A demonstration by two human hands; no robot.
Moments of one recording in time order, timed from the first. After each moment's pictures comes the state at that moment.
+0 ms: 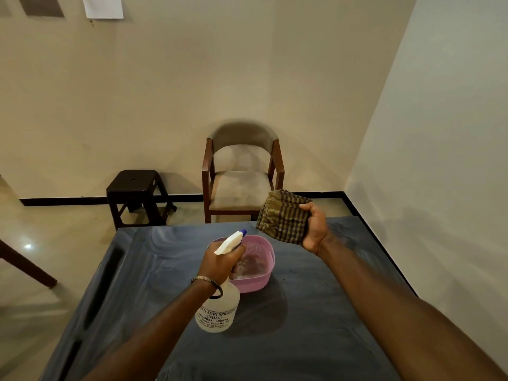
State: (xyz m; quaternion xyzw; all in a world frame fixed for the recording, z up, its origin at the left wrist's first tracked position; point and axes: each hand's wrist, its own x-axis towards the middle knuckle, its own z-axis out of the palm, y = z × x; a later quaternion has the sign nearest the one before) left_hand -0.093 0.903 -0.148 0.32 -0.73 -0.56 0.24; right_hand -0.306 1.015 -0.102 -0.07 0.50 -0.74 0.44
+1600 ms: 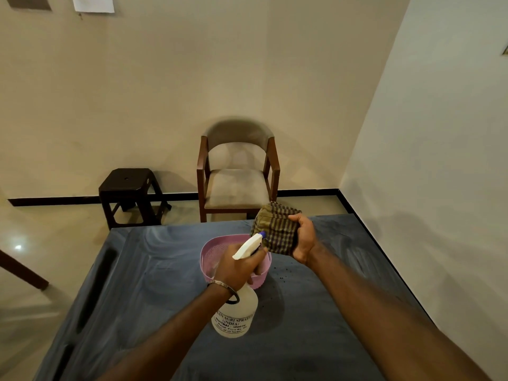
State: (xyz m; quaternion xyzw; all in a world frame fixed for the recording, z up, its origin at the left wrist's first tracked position) left_hand -0.112 0.943 -0.132 0.30 -0.68 -0.63 0.23; right_hand -0.287 1.015 -0.122 -0.04 0.53 -0.72 0.45
